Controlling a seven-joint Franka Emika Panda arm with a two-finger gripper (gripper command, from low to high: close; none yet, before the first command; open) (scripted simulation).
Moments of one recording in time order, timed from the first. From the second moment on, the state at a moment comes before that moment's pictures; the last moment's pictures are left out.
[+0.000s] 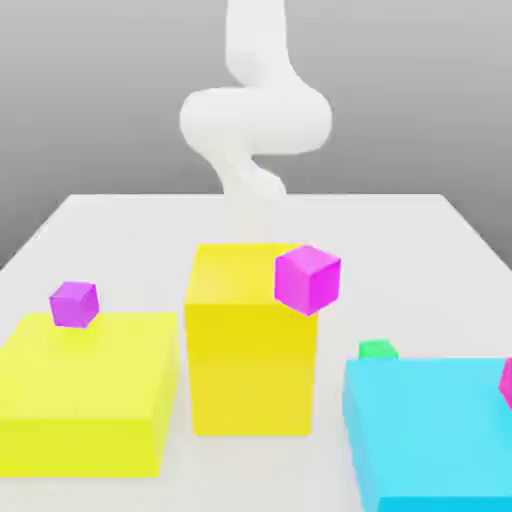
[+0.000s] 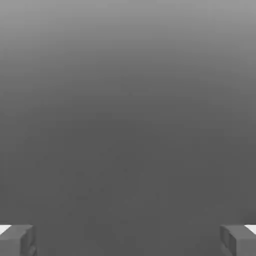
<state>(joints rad) 0.01 -0.75 0.05 -2.33 -0.02 2.33 0.81</state>
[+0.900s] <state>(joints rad) 0.51 0.18 0.14 -2.95 -0.05 3.13 1.23</state>
